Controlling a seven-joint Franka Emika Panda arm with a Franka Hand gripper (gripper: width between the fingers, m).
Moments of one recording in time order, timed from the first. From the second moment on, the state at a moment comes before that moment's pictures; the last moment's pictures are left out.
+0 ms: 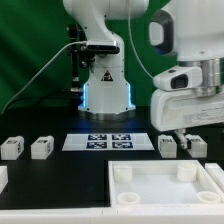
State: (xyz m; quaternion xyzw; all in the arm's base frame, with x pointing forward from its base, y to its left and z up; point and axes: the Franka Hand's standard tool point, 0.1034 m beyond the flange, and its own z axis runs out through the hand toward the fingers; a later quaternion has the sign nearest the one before) arm 0.441 0.183 0.037 -1.00 -0.04 0.00 0.05
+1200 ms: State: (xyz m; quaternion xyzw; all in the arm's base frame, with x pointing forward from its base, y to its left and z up) arm 0.412 0.180 0.026 -0.93 -0.01 0.38 0.02
